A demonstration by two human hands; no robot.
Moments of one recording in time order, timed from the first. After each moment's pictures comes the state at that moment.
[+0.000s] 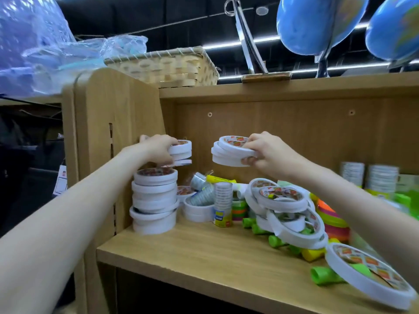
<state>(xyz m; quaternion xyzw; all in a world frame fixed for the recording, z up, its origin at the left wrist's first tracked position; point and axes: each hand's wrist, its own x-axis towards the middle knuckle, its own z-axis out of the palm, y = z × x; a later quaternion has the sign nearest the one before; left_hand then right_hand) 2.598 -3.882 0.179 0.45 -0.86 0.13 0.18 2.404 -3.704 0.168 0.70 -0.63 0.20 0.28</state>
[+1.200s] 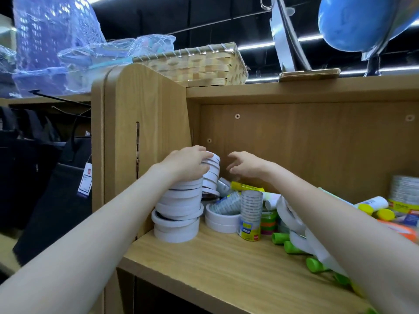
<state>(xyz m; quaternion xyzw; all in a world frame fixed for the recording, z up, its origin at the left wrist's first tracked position) 2.598 -3.873 0.153 0.40 -0.89 0.08 0.21 2.415 -3.854 0.153 0.68 -0.69 0.23 -0.06</state>
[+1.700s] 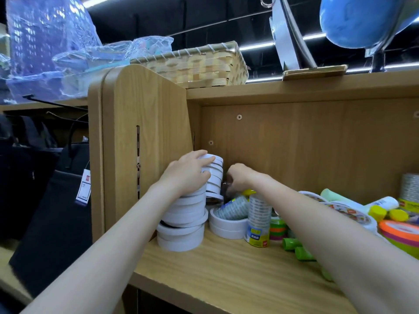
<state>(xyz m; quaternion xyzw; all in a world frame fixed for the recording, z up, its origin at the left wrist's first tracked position) 2.601 -3.880 0.135 0.39 -0.88 0.04 0.25 2.424 -3.884 0.131 0.66 -0.74 0.09 0.07</state>
